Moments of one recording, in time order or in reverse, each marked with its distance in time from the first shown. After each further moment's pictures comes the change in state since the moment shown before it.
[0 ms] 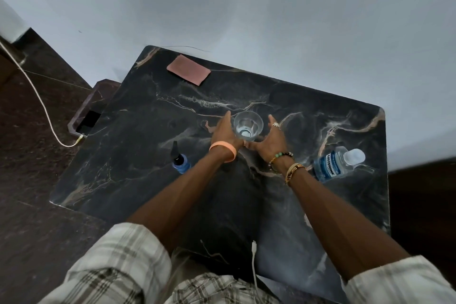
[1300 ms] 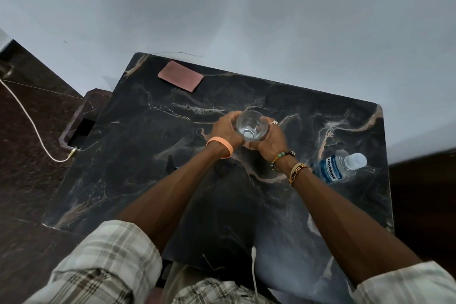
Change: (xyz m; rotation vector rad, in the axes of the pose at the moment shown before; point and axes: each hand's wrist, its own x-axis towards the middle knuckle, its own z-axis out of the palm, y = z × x) left_hand 0.029 0.012 -0.006 -0.156 -0.049 0.156; right_hand 0.009 -0.013 -0.011 0.022 0.060 -0.219
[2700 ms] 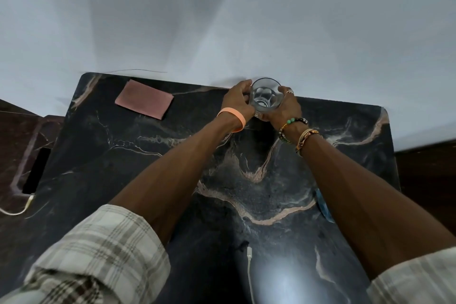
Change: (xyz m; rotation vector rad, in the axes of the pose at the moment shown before) left_hand 0.180 0.059 0.052 -0.171 -0.193 -0.068; right_hand 0.172 0.030 -0.051 0.029 0.185 0.385
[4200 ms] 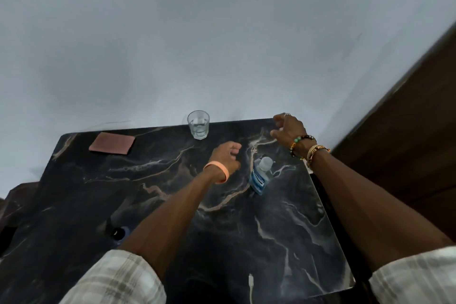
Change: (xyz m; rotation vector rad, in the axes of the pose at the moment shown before) left_hand -0.189 0.031 0.104 0.306 -0.203 0.201; right_hand -0.158 0.067 -0.229 -0.231 0.185 -0.100
